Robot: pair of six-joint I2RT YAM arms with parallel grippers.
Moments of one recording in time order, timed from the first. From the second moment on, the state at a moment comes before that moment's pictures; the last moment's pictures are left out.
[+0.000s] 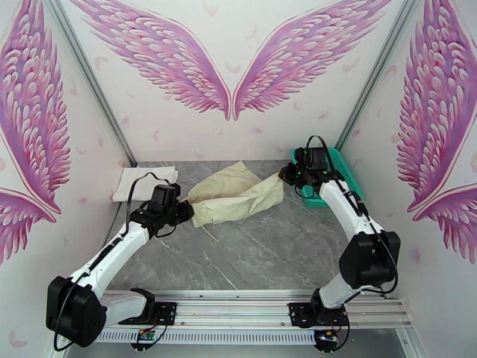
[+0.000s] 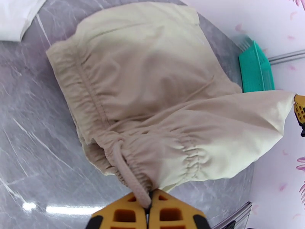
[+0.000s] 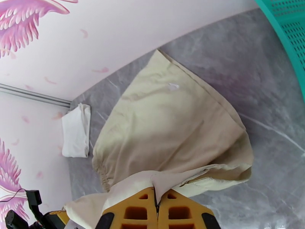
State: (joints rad) left arm -0.26 1.27 0.99 -0.51 0.25 -0.65; right arm 0.09 1.73 1.61 -0.57 -0.40 0.56
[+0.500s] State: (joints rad) left arm -0.07 1.49 1.03 -0.39 0.33 -0.65; right arm 0.19 2.32 2.26 -0.53 -0.46 0.54
